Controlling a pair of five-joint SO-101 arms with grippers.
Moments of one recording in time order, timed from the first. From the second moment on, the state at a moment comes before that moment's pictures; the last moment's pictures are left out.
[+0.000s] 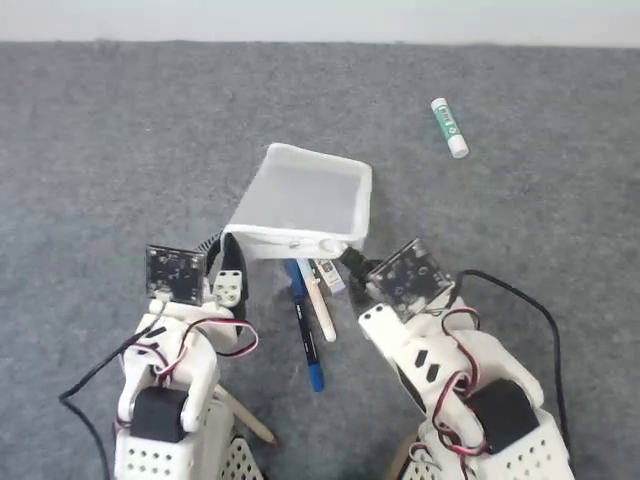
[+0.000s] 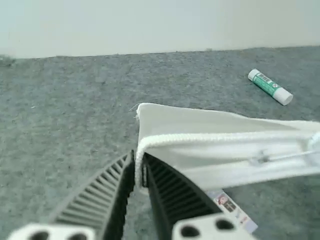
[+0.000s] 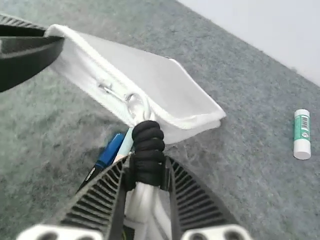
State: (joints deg) left arm 0.9 -103.3 86.4 53.1 6.0; right arm -31.6 -84.8 63.2 60.9 10.2
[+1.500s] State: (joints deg) left arm 1.6 -103.3 86.1 55.2 6.5; right arm -25.7 -90.8 63.3 60.3 10.2
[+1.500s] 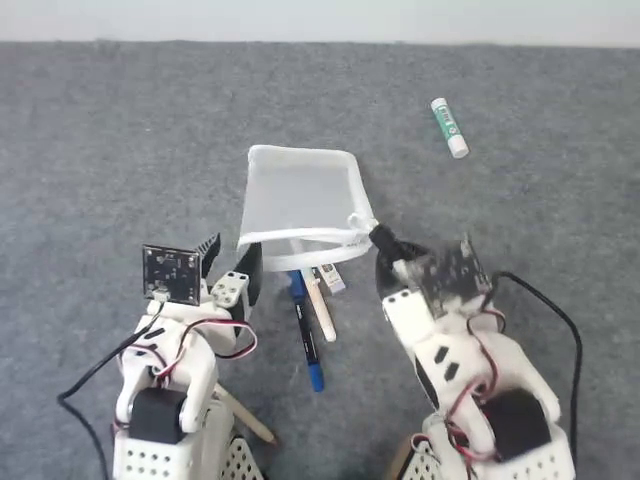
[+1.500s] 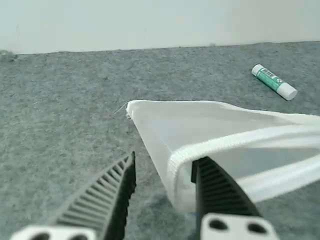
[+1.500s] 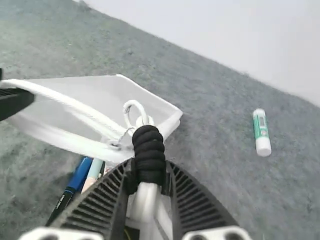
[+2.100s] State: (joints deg) left arm 4.3 -103.3 86.1 55.1 5.0; right arm -33.8 -104.1 62.5 69.0 14.3
